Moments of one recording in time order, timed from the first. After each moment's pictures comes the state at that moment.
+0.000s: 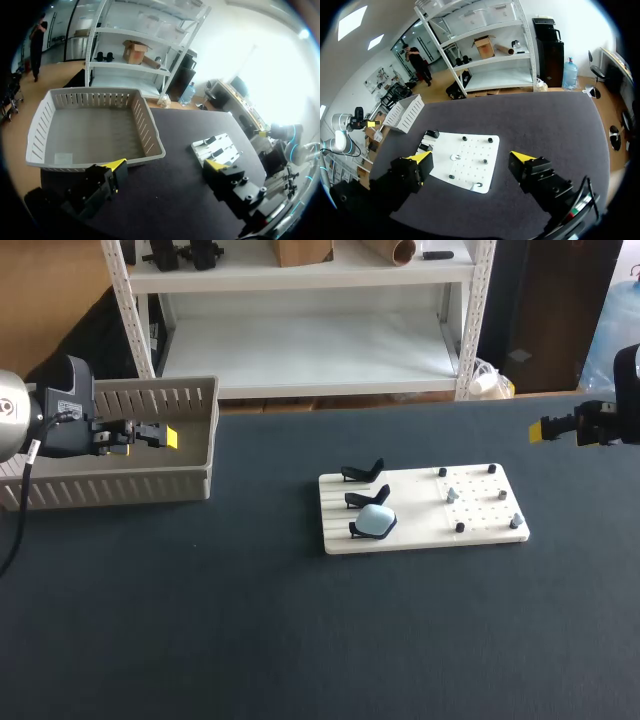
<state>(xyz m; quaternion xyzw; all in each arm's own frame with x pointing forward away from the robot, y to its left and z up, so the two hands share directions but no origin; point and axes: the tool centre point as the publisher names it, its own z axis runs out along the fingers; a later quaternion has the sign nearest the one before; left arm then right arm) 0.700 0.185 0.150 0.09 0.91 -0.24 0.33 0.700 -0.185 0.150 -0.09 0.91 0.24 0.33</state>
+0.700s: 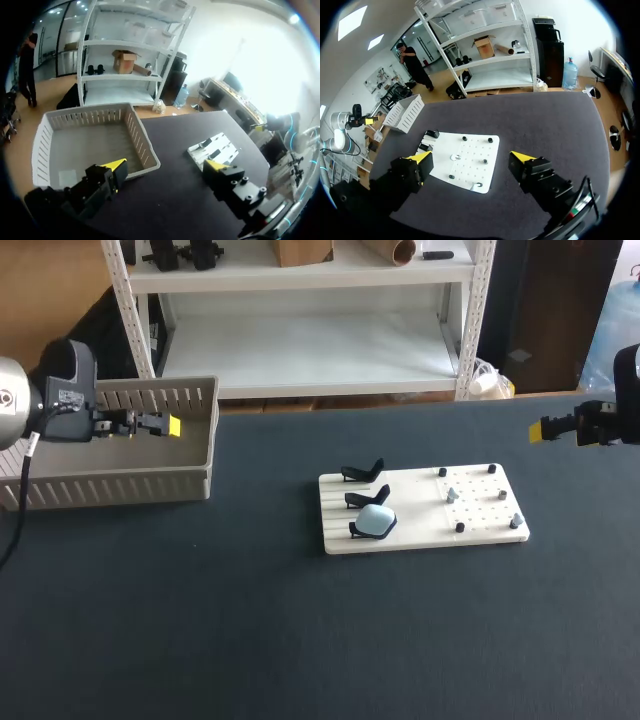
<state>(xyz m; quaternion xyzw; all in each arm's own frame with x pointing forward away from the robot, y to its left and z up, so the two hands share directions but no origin) 0.708 0.176 0.173 0.15 0.89 -0.23 0.36 0.700 -0.185 0.150 -0.09 0.91 0.24 0.33</state>
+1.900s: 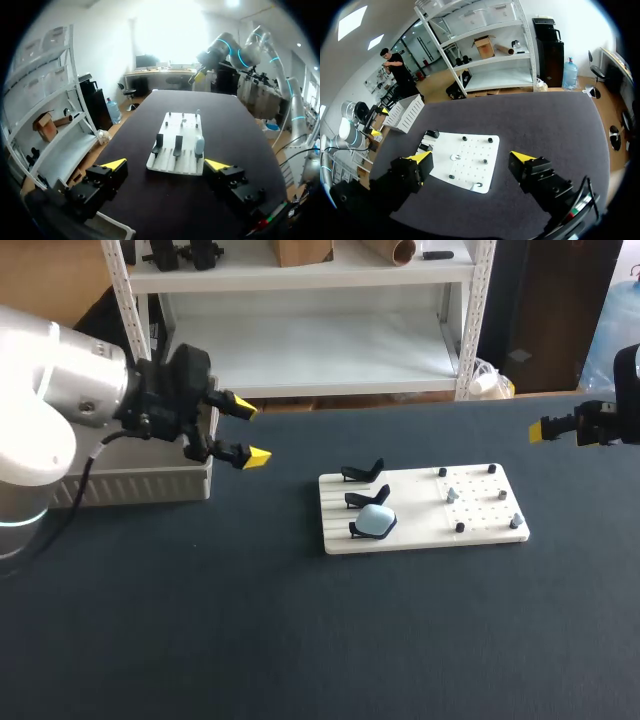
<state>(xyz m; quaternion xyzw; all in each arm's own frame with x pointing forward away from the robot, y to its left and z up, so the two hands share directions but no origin) 0.718 0.046 0.140 0.55 0.70 -0.26 0.38 0.700 -0.185 0.150 -0.09 0.91 0.24 0.33</state>
